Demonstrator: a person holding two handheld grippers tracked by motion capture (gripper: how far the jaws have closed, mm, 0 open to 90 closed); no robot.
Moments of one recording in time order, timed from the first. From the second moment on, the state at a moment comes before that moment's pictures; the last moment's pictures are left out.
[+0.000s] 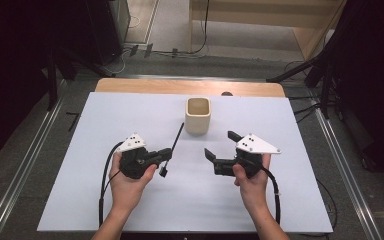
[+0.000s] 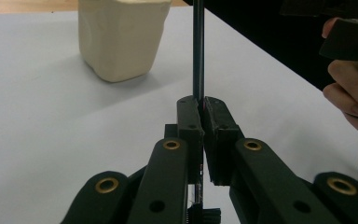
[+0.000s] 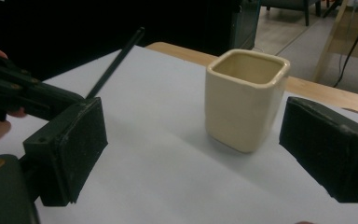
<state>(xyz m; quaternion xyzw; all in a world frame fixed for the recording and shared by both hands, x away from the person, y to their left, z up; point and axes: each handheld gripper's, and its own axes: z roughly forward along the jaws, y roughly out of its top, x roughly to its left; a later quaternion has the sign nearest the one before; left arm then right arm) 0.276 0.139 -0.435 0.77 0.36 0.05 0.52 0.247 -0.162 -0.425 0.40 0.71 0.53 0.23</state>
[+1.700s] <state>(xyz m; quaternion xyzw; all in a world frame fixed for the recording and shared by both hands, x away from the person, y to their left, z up) 0.239 0.105 -0.452 0.75 0.28 0.07 0.59 0.230 -0.117 -0.449 0.48 0.59 0.65 0.06</state>
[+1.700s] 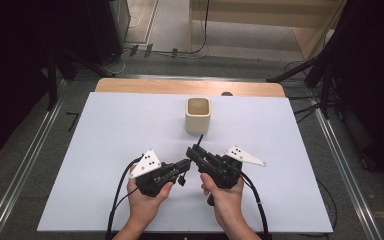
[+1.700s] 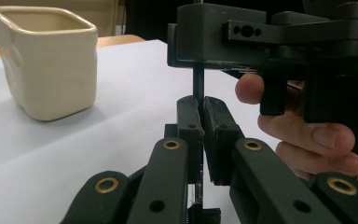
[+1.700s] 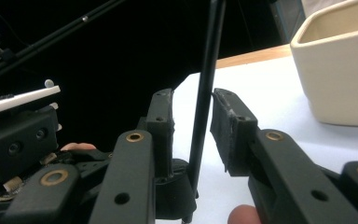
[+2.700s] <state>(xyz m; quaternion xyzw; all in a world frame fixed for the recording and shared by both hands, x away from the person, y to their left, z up) 0.237 0.104 -0.452 0.75 0.28 0.08 0.59 0.232 -0.118 -0.453 0.49 0.59 0.65 0.02</state>
